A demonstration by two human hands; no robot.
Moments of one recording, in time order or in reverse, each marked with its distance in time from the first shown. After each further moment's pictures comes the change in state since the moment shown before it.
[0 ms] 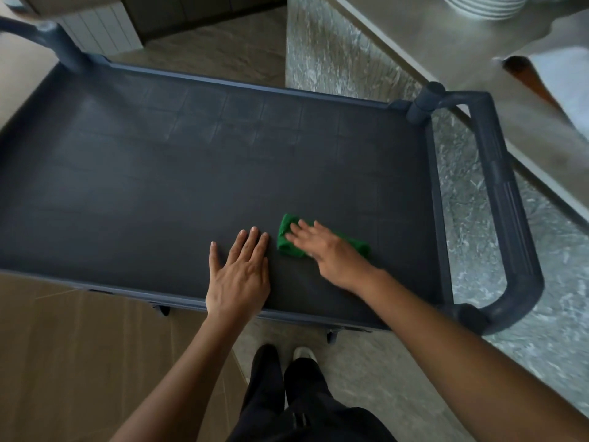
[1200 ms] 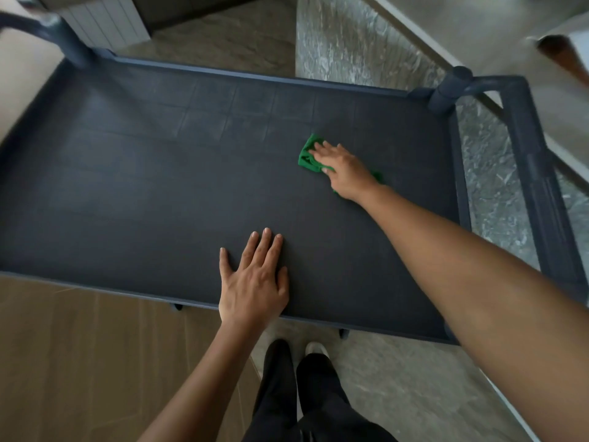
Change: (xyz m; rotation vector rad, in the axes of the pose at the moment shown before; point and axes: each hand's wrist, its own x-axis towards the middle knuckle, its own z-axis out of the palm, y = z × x) left_hand -0.003 0.004 -0.008 -0.039 -0.017 -0.032; right_hand 0.125 0.077 -0.045 -0.015 0.113 0.166
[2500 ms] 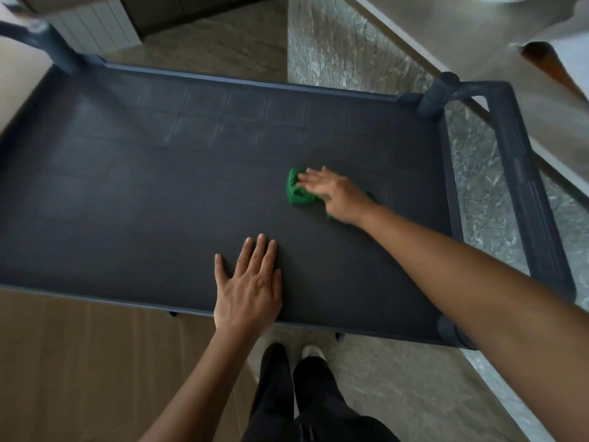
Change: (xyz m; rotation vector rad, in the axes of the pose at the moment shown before) left_hand 0.001 -0.001 0.004 0.037 -0.010 0.014; right_hand -0.035 -0.010 0.003 0.003 -0.110 -0.152
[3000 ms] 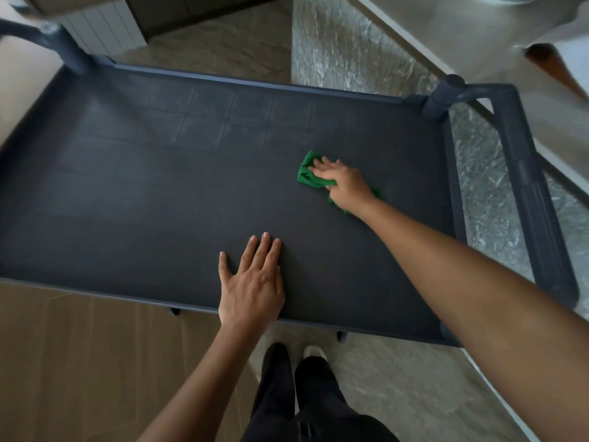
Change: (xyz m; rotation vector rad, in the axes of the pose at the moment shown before) left_hand -0.002 -0.001 0.000 -0.012 0.024 0.003; right_hand 0.011 0.000 -0.004 0.157 0.130 0.243
